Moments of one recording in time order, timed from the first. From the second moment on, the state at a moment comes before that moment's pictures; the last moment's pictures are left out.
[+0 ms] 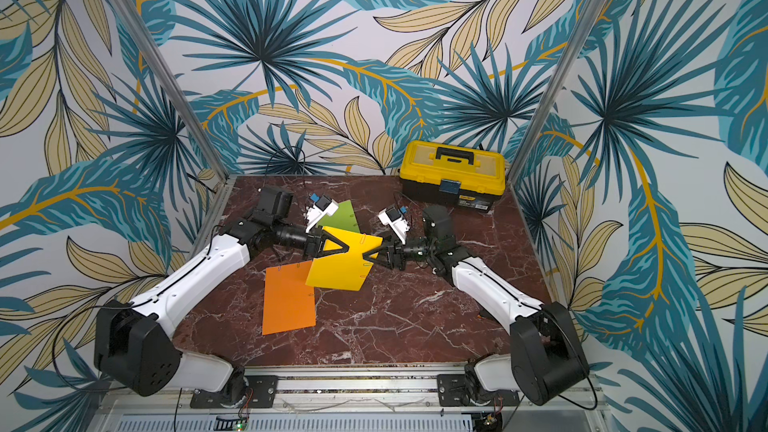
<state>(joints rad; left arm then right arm) -0.38 1.42 1.19 -0.53 1.11 0.06 0.37 1.37 0.90 0.00 -1.04 0.11</state>
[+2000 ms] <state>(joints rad) -0.42 1.44 1.13 -0.75 1.03 0.21 0.45 1.56 1.23 -0.68 -1.04 -0.36</state>
